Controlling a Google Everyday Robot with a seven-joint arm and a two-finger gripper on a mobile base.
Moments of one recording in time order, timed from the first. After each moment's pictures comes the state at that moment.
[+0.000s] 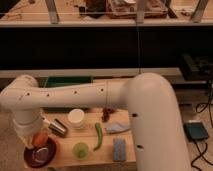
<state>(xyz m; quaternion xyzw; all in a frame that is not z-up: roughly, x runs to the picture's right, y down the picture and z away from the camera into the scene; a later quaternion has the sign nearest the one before) -0.310 0.211 0.606 -0.10 -0.45 -0.82 0.33</state>
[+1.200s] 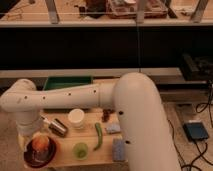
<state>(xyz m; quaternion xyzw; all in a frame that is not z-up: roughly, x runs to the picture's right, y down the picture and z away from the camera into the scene) -0.314 0.219 0.648 -0.15 -0.43 -0.81 0.38</state>
